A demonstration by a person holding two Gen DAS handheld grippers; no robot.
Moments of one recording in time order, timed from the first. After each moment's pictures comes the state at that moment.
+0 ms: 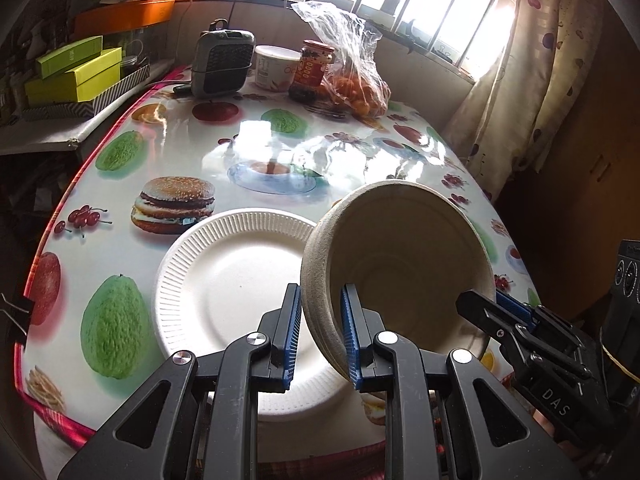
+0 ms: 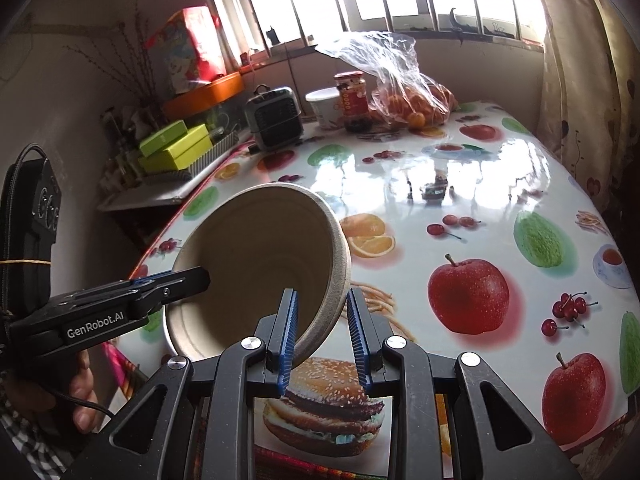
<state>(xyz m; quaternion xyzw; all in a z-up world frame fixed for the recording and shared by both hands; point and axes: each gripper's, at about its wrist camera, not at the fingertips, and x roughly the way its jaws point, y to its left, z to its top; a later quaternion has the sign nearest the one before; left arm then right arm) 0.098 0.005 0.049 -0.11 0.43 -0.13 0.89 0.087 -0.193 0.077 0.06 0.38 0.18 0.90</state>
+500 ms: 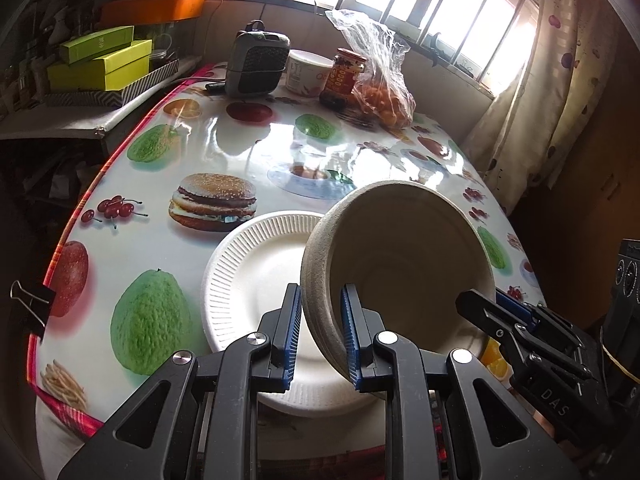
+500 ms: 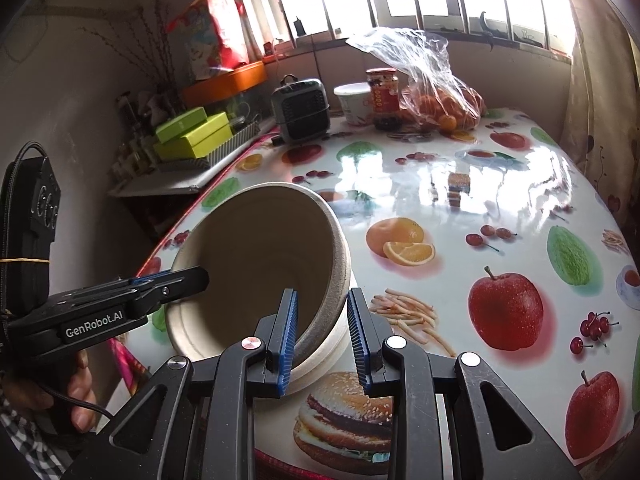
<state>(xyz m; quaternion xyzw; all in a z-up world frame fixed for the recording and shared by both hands) 0.091 0.039 0.047 -0.12 0.43 -0.10 0.89 0.096 -0.159 0.074 0.04 0.39 0.21 0.90</state>
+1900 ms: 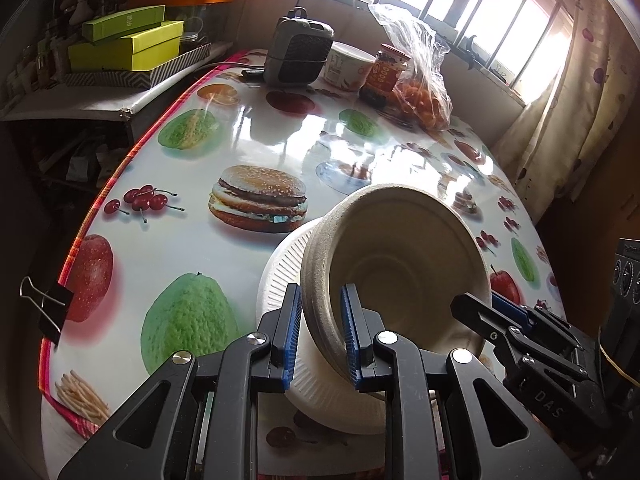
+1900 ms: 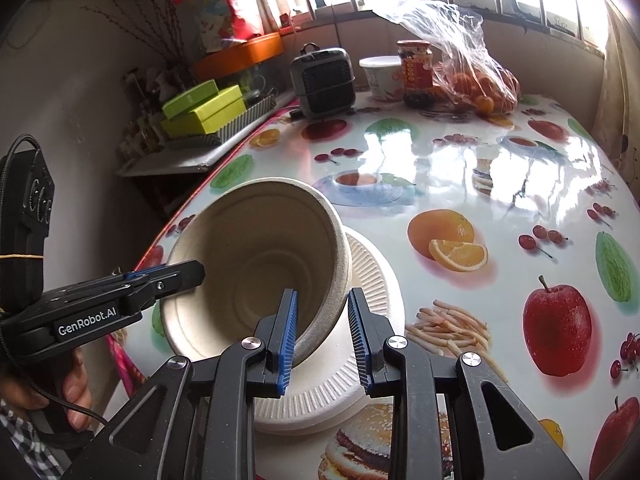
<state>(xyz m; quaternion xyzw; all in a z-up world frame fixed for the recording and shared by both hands) 0.111 0.070 0.029 -0.14 0.45 -0.06 0.88 0.130 -0.123 0.051 0.03 0.42 0.24 0.87</state>
